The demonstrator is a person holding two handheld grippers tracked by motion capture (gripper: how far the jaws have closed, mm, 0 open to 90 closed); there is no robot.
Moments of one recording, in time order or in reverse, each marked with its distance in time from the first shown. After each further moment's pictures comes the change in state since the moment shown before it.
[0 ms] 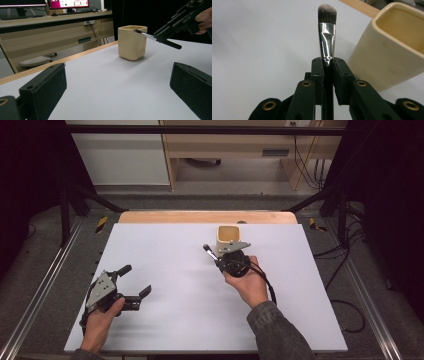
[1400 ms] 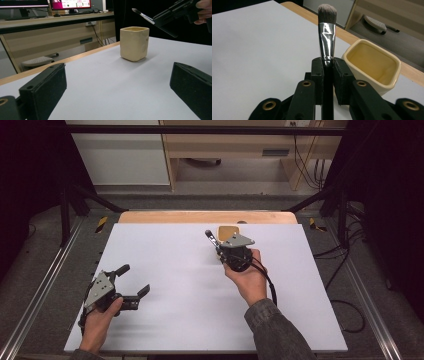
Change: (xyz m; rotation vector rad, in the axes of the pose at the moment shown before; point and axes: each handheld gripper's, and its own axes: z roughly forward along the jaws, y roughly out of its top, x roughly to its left) left arm 0.002 0.000 -0.003 -0.003 0.012 -0.002; right arm -0.001 0.018 -0.016 -0.150 -0.119 -0.030
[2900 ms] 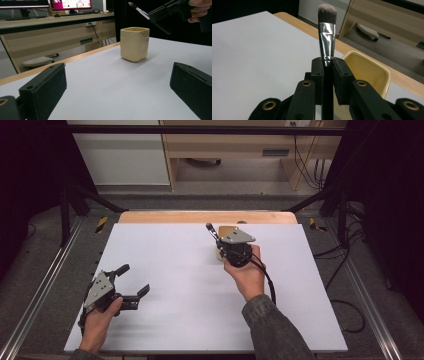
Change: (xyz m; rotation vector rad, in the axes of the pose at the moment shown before) left arm 0.000 0.000 0.000 -0.006 0.002 -0.005; right arm -0.006 0.007 0.006 -0.066 -0.041 0.003
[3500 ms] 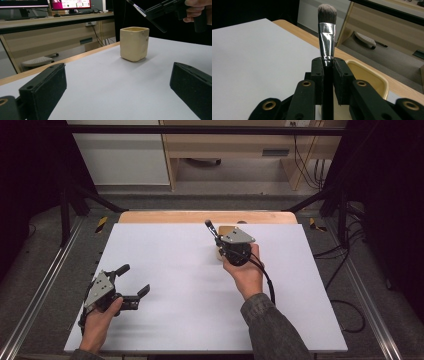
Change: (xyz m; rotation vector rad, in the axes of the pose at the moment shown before) left arm 0.000 0.000 0.000 0.003 -0.001 0.004; right arm -0.001 0.000 0.005 -0.063 -0.010 -0.020
